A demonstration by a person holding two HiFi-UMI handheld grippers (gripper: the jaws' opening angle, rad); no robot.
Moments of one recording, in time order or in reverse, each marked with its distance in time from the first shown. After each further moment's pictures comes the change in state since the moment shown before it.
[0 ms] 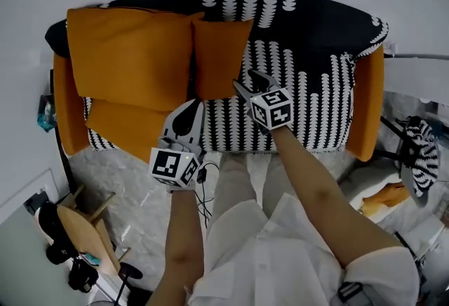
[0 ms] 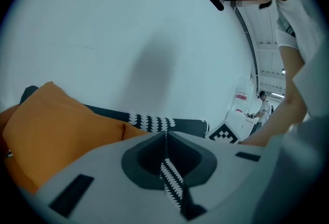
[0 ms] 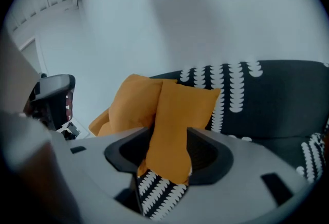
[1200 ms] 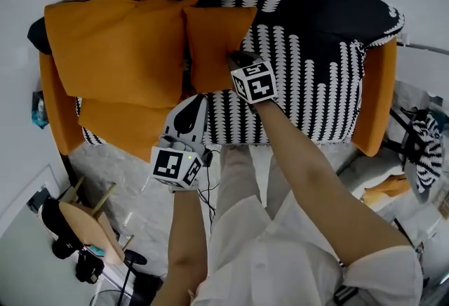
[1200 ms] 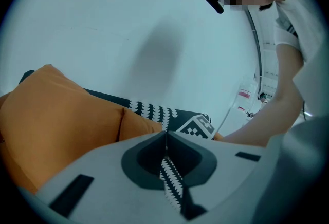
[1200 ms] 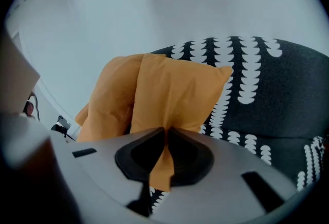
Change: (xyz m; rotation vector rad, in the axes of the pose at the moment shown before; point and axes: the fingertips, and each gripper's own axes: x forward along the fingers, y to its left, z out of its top) left arm 0.032 0.009 -0.042 -0.054 0.073 0.000; right arm 0.085 -0.032 -0.021 0.005 0.155 -0.079
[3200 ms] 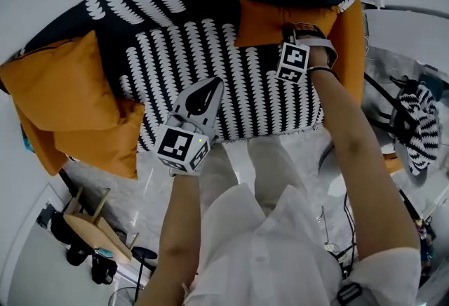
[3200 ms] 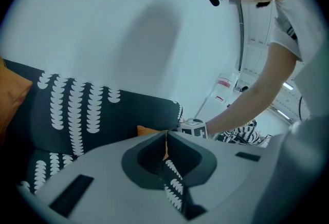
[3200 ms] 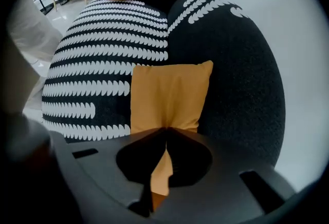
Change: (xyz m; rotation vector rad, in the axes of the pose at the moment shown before) left arm 0.203 -0.220 -0.044 0.047 0.146 -0.278; right arm -0.154 -0.399 -0.106 -1.213 0.566 -0.362
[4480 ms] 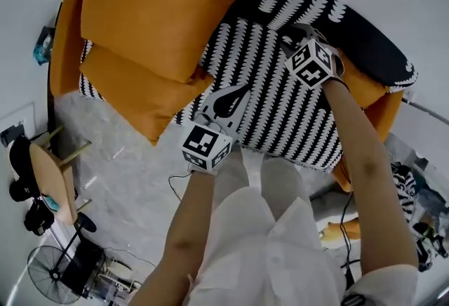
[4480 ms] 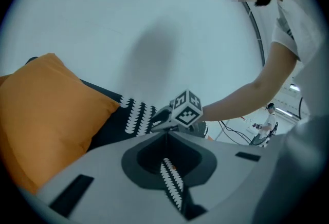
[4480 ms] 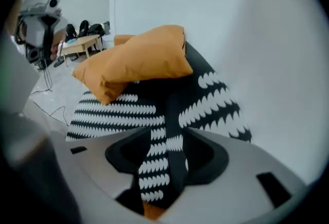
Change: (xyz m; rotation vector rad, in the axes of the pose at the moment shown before) left arm -0.205 0.106 -0.003 -0.135 -0.210 0.278; right arm -0.123 -0.067 0.367 0.160 -0.501 0.196
